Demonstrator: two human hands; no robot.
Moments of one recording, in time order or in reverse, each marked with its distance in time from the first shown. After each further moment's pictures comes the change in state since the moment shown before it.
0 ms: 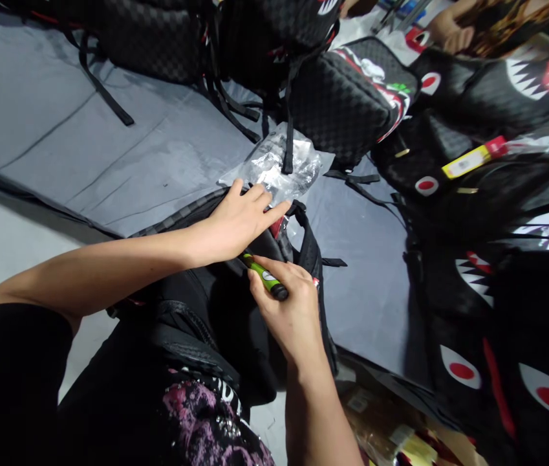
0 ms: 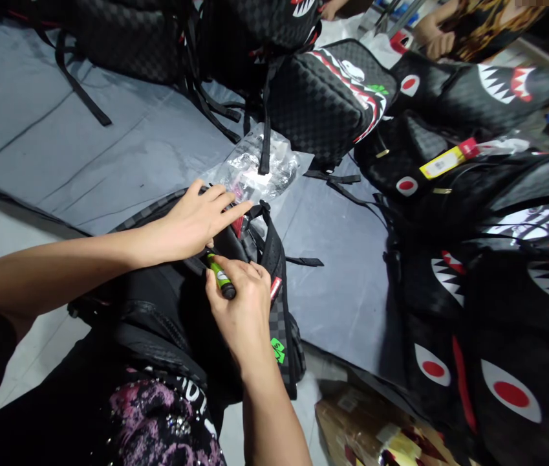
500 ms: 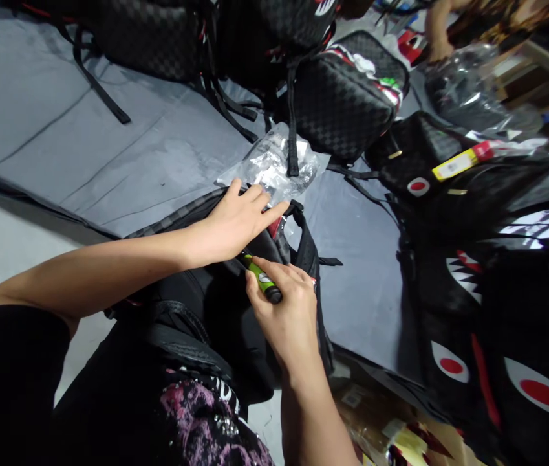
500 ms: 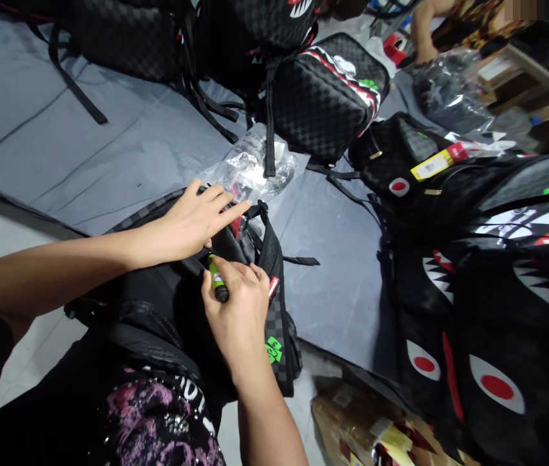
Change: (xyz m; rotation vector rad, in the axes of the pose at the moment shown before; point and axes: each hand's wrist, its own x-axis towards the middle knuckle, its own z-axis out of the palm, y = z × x) left_hand -0.001 -0.001 0.000 -0.020 -0.005 0.002; right_hand -0.002 -0.006 0.001 -0.106 0.005 -0.004
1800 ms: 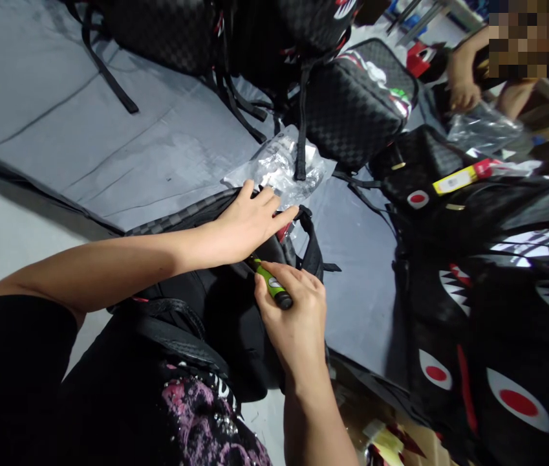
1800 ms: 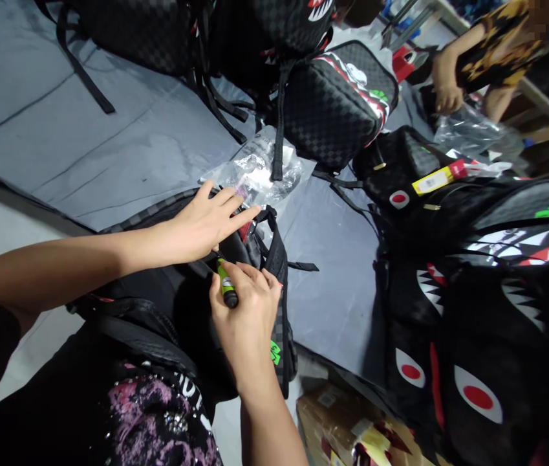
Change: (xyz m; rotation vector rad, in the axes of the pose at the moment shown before) left_hand 0.000 0.006 -0.004 0.002 -0.007 -0.033; right_hand -0.001 -0.001 -0.005 -0.041 0.008 0.006
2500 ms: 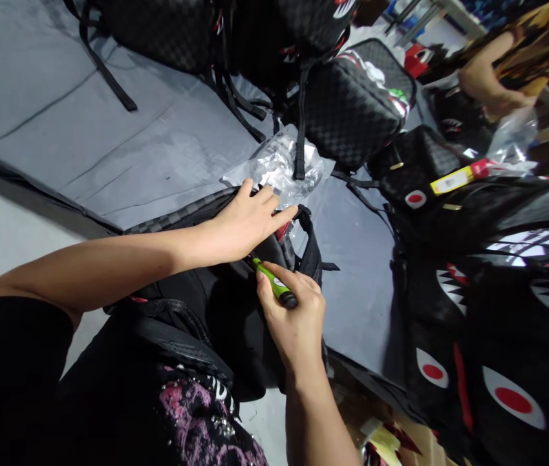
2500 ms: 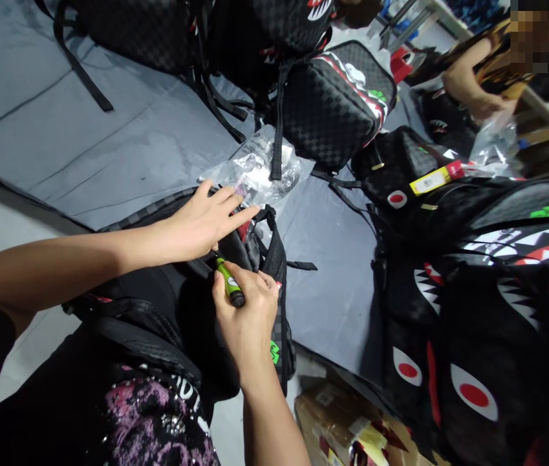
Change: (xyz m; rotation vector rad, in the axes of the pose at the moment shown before) left_hand 0.000 -0.003 0.006 0.023 0.069 0.036; right_hand -0.004 0.007 0.004 0.084 0.071 0.033
